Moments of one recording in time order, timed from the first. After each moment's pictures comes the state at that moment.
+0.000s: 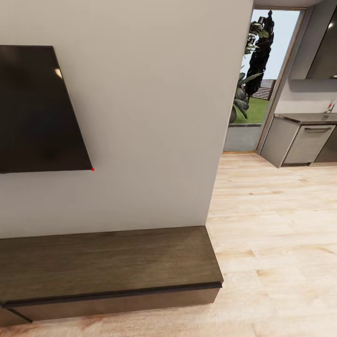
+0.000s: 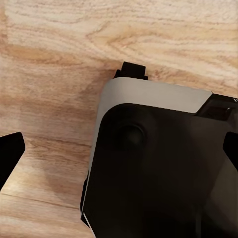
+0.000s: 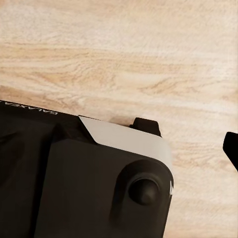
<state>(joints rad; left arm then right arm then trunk) -0.30 -0.02 -1.07 0.05 1.27 0.07 0.10 -0.27 0.08 -0.22 0.07 0.43 -0.22 -0.09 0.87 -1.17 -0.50</state>
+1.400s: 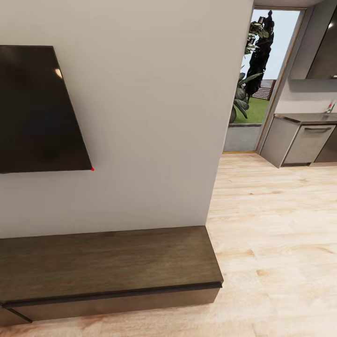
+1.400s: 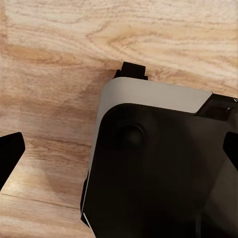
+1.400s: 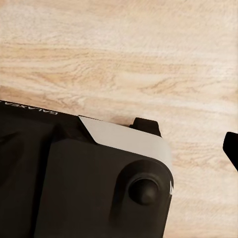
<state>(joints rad) -0.30 -0.02 -1.07 0.05 1.27 0.07 0.10 -0.27 0.08 -0.22 0.07 0.43 -0.22 -0.09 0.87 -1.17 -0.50</state>
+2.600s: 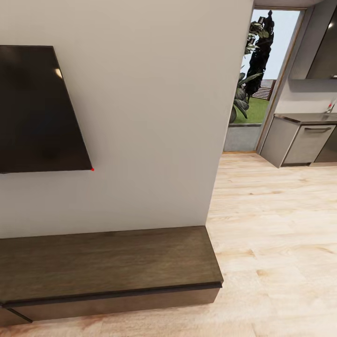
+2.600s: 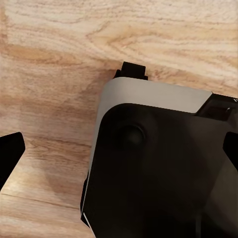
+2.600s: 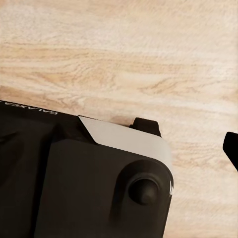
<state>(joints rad) -0.30 -0.02 -1.07 0.05 1.27 0.07 0.10 -0.27 0.08 -0.22 0.07 0.43 -0.22 -0.09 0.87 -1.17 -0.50</state>
